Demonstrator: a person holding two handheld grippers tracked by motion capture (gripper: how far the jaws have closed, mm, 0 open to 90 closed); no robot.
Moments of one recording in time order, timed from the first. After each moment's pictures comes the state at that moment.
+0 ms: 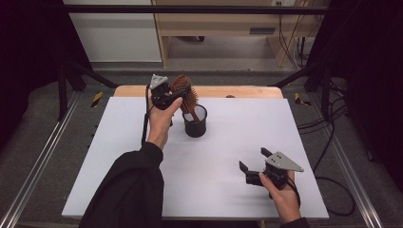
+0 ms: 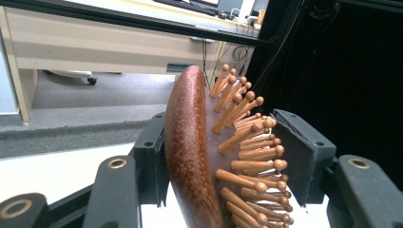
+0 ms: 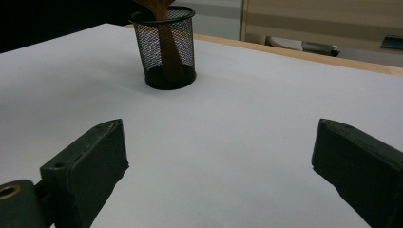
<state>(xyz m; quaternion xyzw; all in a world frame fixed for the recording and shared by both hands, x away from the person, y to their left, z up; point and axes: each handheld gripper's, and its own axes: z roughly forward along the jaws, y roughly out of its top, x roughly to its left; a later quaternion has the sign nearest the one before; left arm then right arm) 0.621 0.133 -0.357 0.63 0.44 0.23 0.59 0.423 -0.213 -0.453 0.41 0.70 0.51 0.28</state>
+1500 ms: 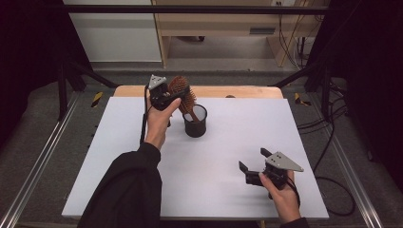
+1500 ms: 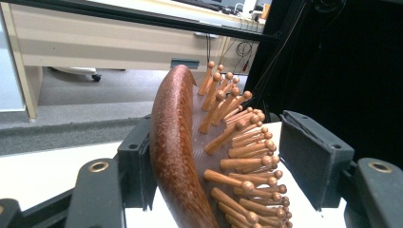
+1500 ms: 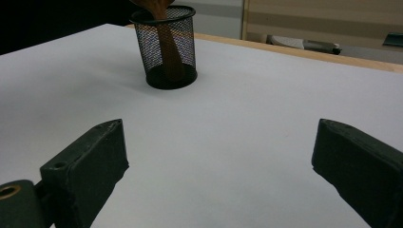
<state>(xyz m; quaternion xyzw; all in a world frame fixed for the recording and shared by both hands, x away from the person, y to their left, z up) 0.624 0.139 -0.361 0.64 0.45 0.23 0.58 0.423 -0.213 -0.454 0.41 0.70 0.52 0.27</state>
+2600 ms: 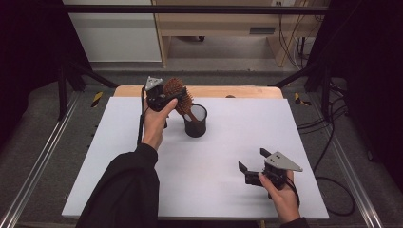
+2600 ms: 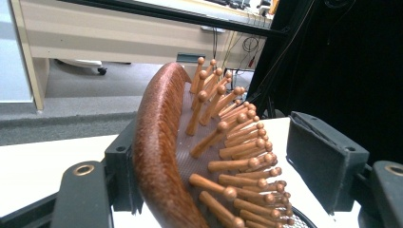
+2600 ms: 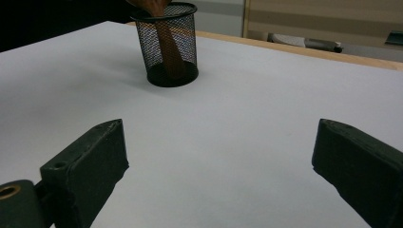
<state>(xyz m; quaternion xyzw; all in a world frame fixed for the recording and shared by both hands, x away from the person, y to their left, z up) 0.626 0.151 -0.369 0.64 0.46 0.23 0.57 0.424 -0.212 -0.455 0.41 0.70 0.51 0.27</state>
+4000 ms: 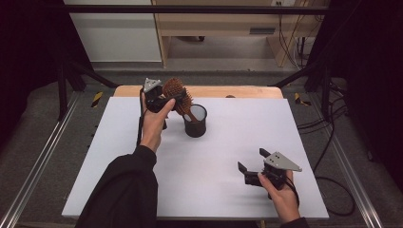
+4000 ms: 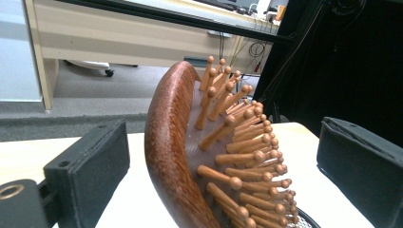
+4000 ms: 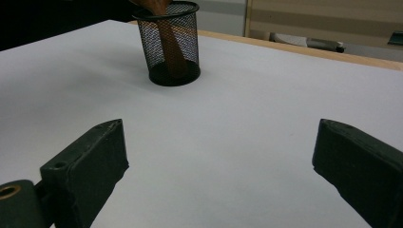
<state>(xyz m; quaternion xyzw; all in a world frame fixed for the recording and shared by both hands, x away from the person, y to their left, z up) 0.621 0.154 -0.371 0.63 0.47 0.24 0.57 0.424 -0.211 -0.456 0.41 0.71 0.51 0.27</state>
